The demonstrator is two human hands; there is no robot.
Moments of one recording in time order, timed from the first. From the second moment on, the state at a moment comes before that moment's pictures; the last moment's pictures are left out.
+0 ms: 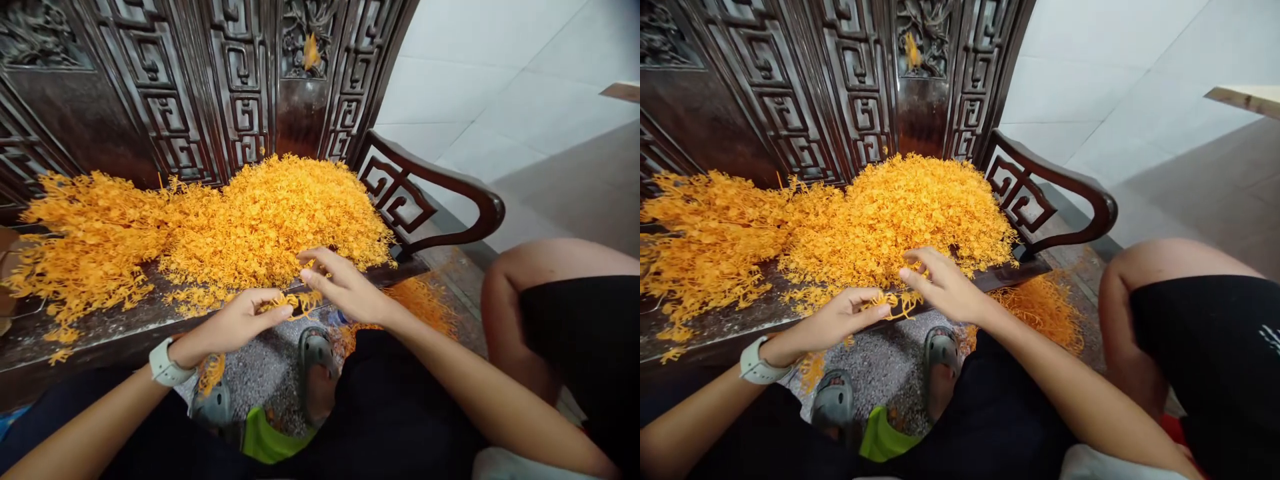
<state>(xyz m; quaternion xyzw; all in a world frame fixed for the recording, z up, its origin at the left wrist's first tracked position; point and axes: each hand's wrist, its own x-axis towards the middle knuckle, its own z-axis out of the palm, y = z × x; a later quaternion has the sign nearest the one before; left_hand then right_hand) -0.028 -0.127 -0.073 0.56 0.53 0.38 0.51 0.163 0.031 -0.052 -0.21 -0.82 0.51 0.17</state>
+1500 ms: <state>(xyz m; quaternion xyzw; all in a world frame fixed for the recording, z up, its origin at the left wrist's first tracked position) -0.049 -0.136 -0.059 0.63 0.64 0.32 0.31 0.147 0.035 -0.066 -0.18 -0.73 0.64 0.13</state>
